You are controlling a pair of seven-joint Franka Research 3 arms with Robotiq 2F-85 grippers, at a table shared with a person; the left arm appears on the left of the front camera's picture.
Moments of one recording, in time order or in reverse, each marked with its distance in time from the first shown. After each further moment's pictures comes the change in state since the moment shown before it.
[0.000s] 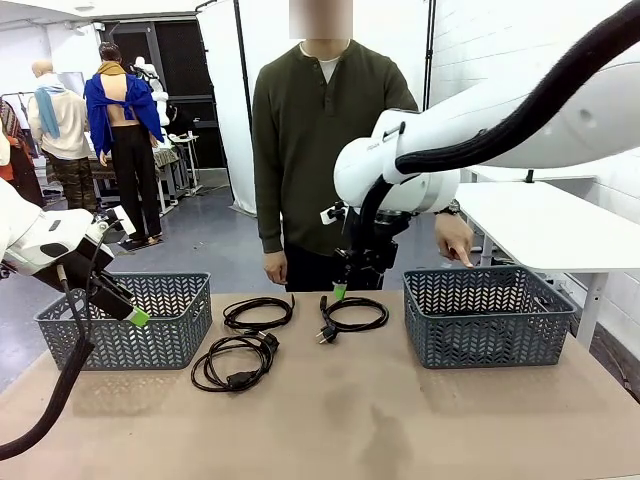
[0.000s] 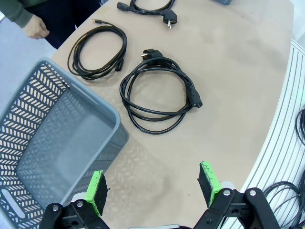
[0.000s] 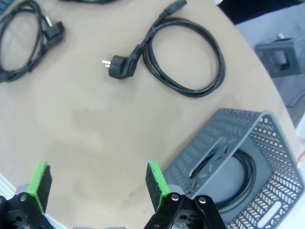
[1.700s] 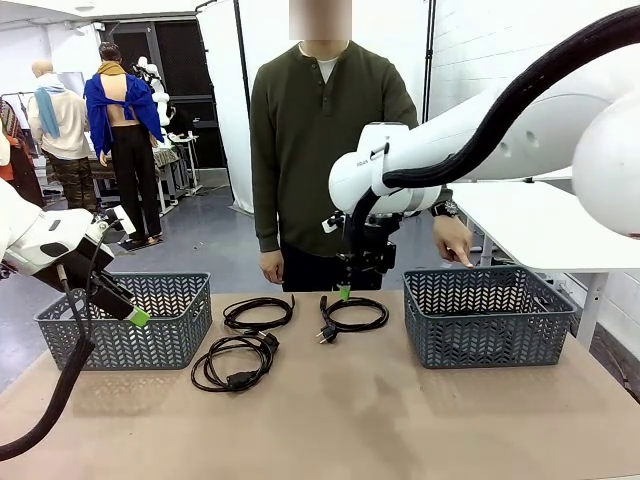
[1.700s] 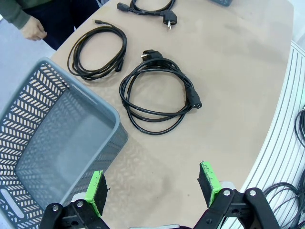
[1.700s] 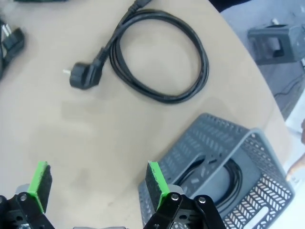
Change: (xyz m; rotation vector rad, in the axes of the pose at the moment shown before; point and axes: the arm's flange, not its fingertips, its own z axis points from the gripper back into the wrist) left arm 0.000 0.000 0.000 -0.002 -0.003 0.006; right arm 0.039 -0.032 -0.031 -0.057 0.075 -0.034
